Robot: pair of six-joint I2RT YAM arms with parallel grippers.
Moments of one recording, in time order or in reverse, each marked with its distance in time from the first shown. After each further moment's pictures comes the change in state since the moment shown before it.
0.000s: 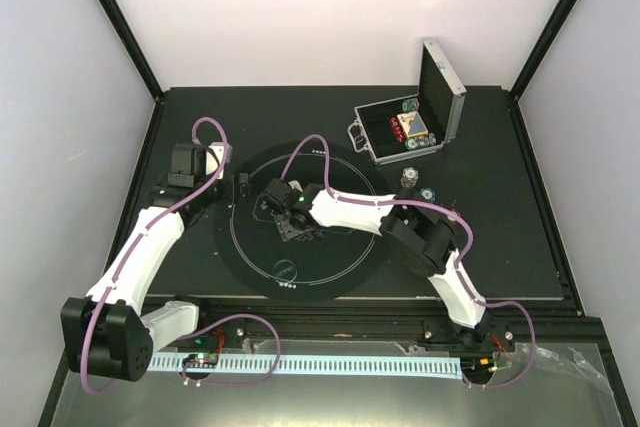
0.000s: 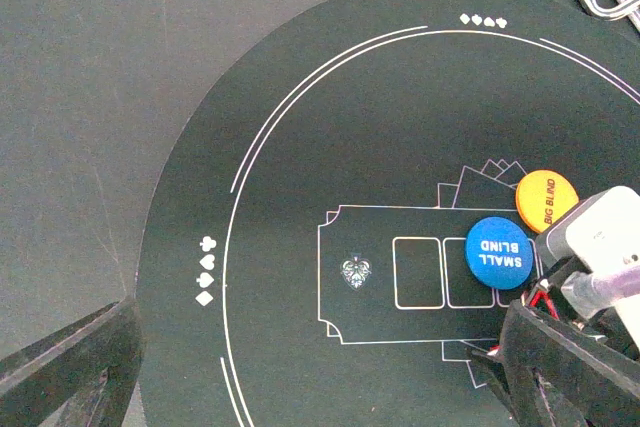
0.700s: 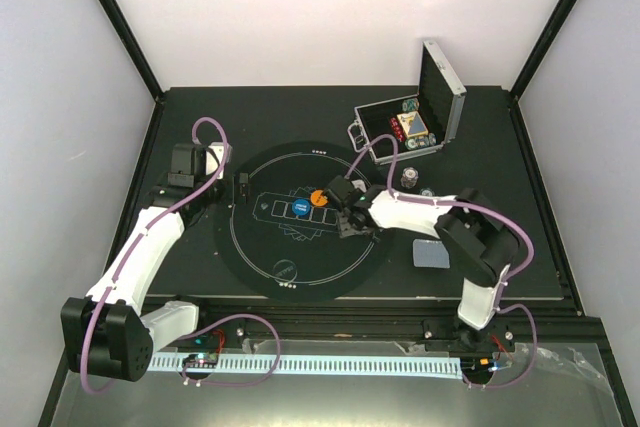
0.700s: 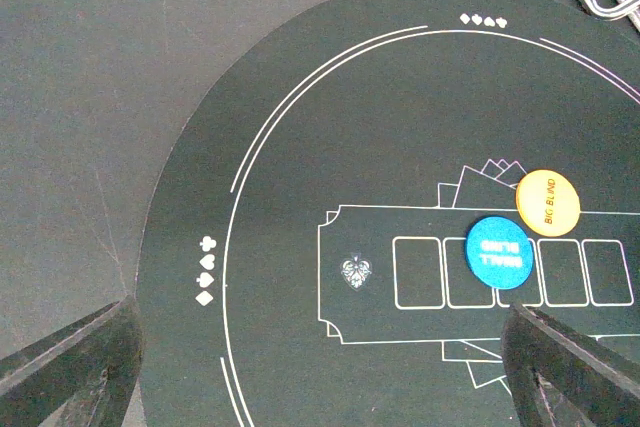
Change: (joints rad) left arm 0.000 0.000 0.000 0.000 0.000 0.000; right arm -0.166 -0.331 -0.484 0.090 0.065 0.028
